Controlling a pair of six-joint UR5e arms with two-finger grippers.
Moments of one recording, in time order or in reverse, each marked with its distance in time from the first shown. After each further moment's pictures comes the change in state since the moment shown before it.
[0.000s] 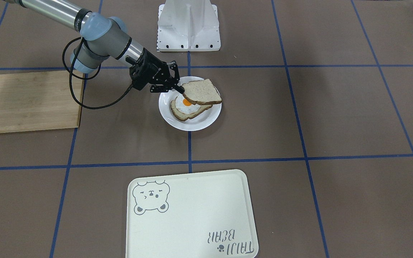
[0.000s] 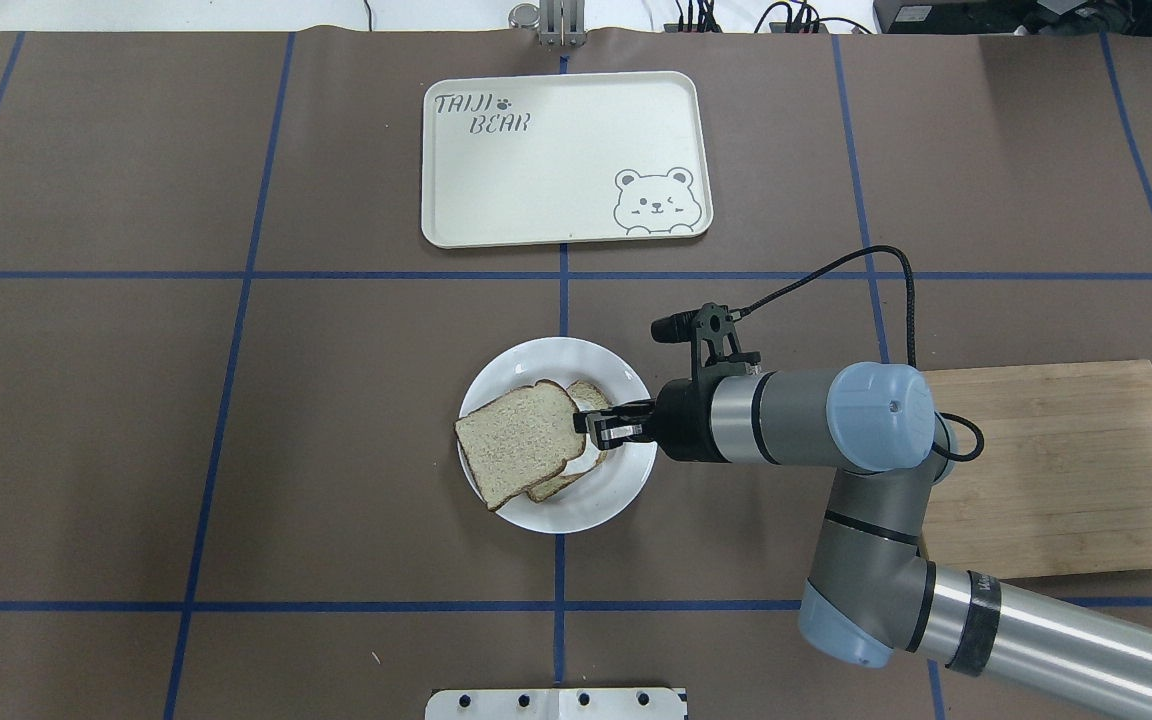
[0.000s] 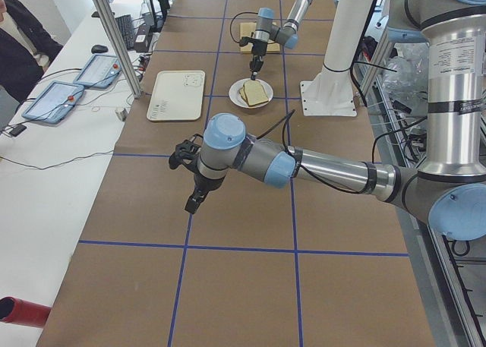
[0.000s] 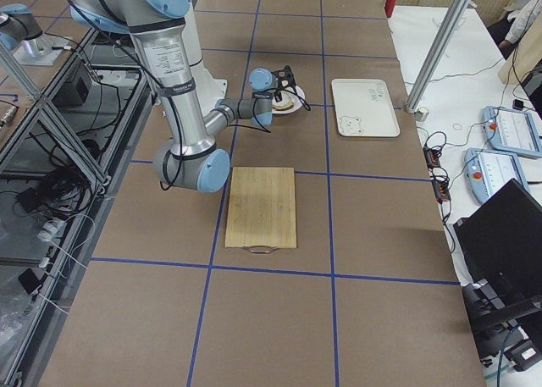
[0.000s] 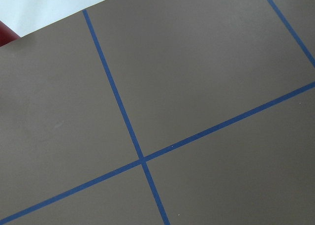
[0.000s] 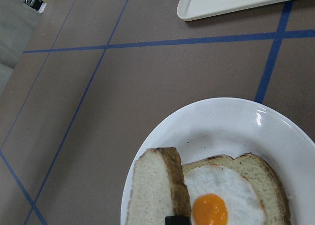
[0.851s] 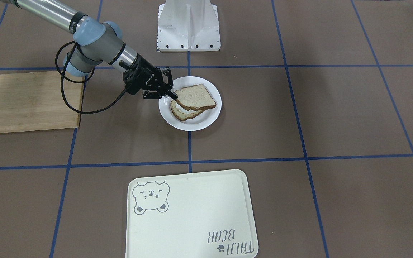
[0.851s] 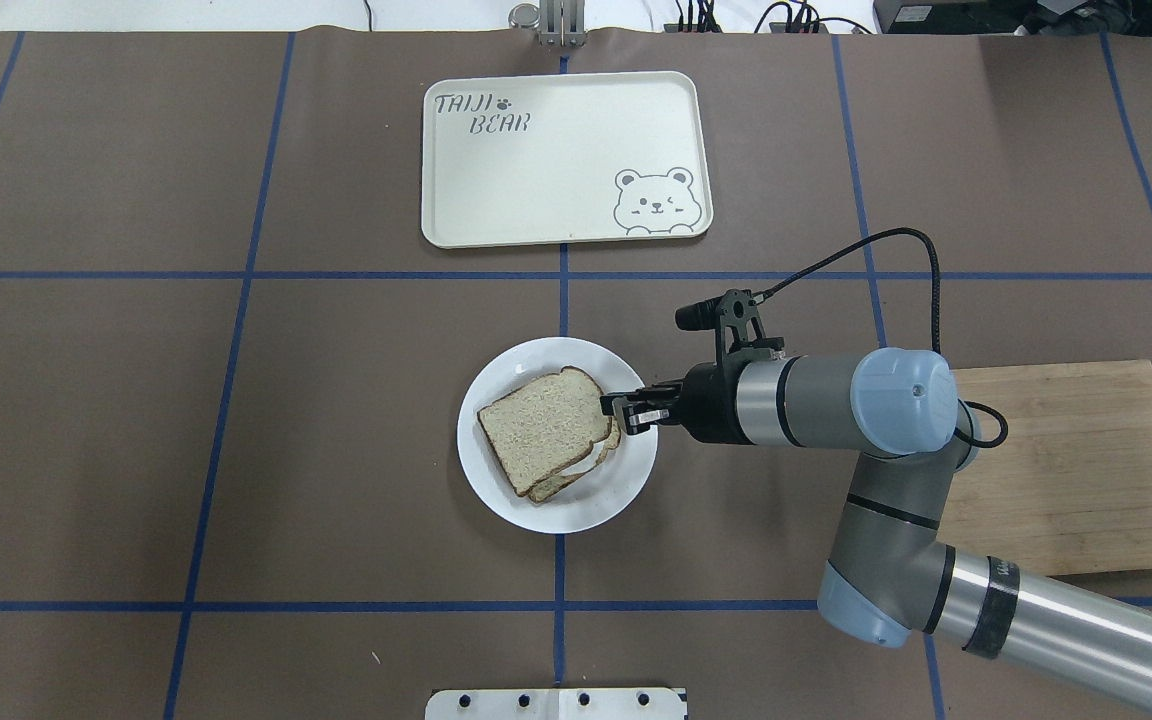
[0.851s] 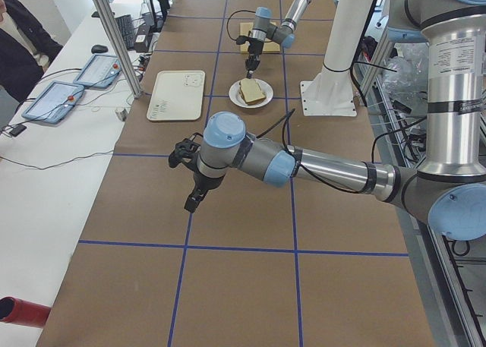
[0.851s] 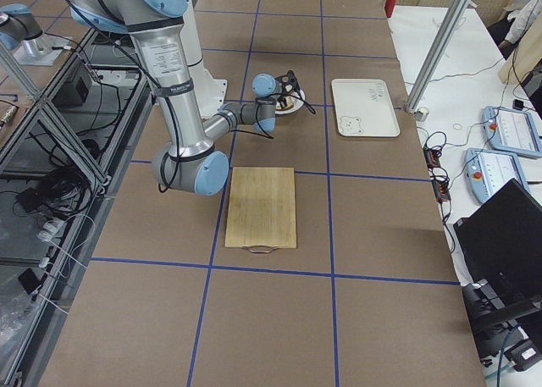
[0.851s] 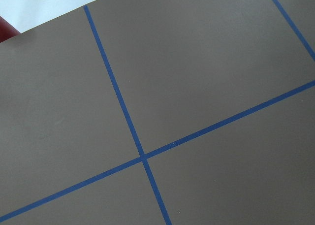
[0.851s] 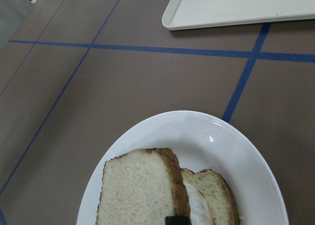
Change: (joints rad) left arm 0.000 -0.004 -0.006 -0.001 0.000 0.000; right arm 0.036 -0.029 -0.011 0.013 0.005 -0.052
